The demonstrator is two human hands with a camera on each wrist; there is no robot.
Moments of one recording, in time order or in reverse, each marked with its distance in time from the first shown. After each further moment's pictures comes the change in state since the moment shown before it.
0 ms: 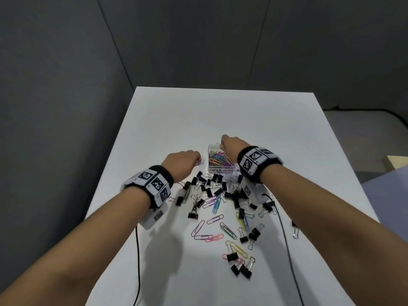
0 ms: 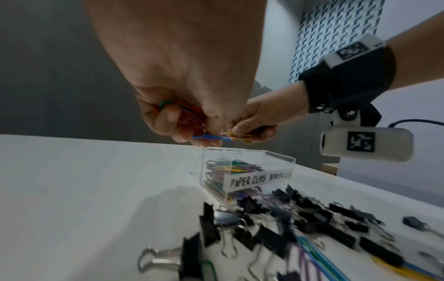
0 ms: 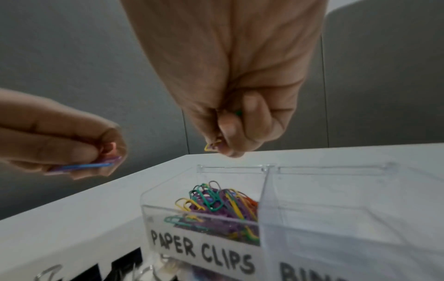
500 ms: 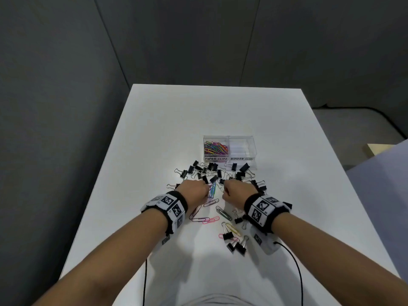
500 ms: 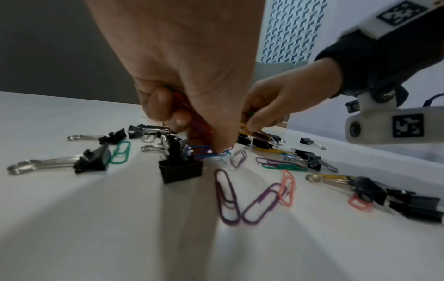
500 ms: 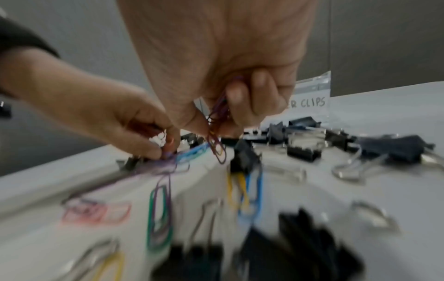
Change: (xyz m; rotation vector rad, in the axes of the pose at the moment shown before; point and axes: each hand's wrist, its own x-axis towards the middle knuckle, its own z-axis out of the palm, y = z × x) left_hand -0.053 0.065 0.058 0.164 -0.217 0.144; right_hand -0.114 0.005 0.096 -0.064 -0.073 0.018
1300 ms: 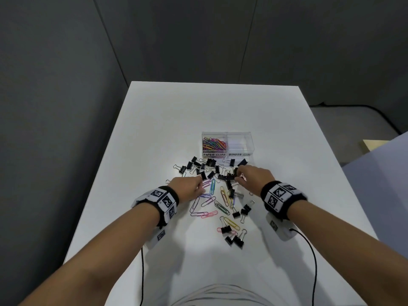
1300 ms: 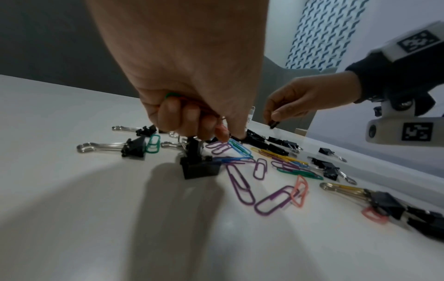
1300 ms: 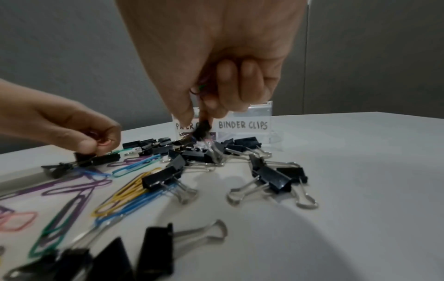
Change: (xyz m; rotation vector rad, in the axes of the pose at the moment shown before) left_hand -0.010 -0.013 0.005 -0.287 -0.031 -0.132; right_hand -0.011 0.043 -0.023 -0.041 0.135 0.008
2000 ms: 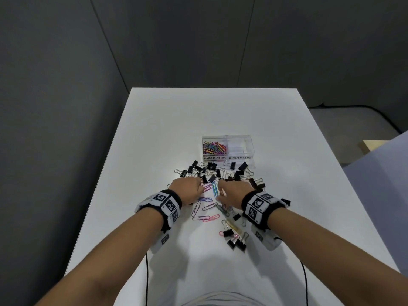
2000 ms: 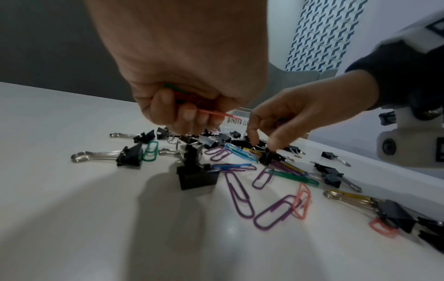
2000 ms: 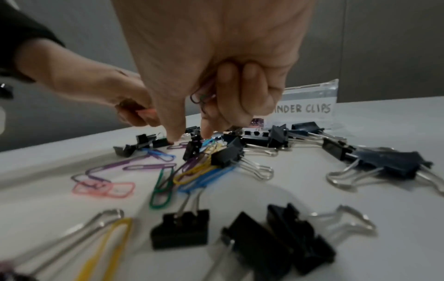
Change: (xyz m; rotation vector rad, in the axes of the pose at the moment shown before) left_hand 0.002 0.004 -0.005 0.031 0.086 -0.054; right_hand 0.001 -0.048 0.017 -0.012 -0.201 -0.096
